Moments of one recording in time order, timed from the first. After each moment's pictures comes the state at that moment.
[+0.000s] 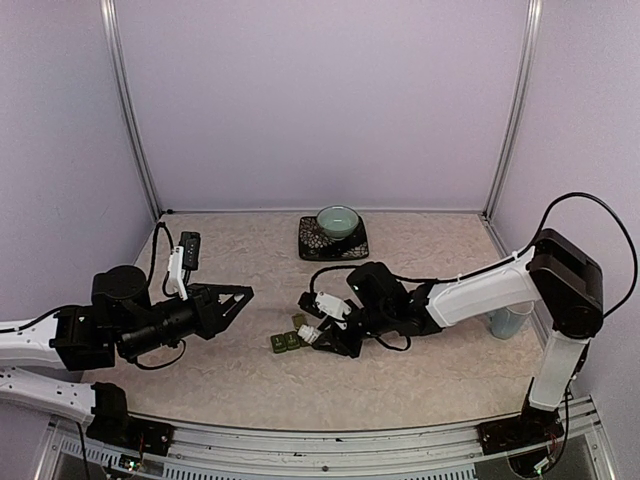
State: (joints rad) left arm -1.17 0.79 0.59 0.01 -0.33 -0.63; right arm 0.97 1.83 0.98 0.13 -0.28 -0.21
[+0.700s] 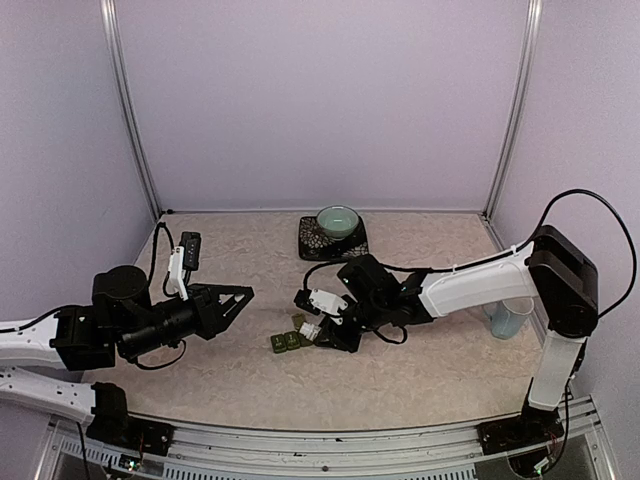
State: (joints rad) left arm -1.17 0.79 0.59 0.01 -0.33 -0.63; right arm 0.97 1.85 1.10 -0.06 -0.22 -0.24
